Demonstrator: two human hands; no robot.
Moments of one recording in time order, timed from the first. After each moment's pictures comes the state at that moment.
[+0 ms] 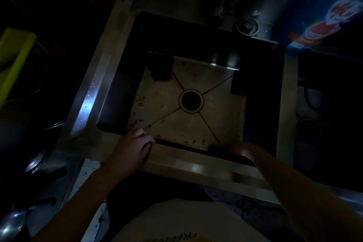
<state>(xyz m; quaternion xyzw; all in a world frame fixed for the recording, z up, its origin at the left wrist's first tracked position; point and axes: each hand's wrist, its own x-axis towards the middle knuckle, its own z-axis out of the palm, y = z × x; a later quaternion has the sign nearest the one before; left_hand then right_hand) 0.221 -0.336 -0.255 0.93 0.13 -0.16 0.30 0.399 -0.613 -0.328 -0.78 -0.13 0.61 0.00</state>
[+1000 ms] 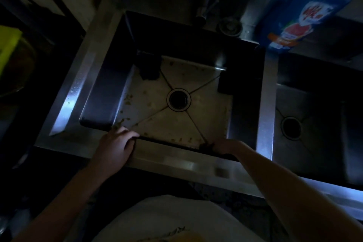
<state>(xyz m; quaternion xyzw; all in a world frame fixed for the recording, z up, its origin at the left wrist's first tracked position) 0.217 -0.355 -0.250 0.93 0.20 -0.13 0.29 0.404 -0.631 -0.335 -0.76 -0.21 0.61 -0.05</state>
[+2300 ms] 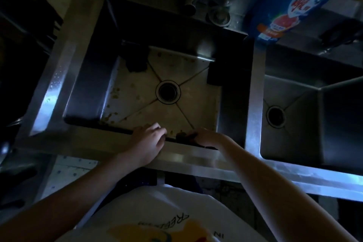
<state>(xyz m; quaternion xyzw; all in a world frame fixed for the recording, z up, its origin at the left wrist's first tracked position) 0.262 -0.418 -0.272 0.93 0.06 -0.21 0.30 0.384 -0.603 -0.338 -0.79 -0.18 0.58 0.06</state>
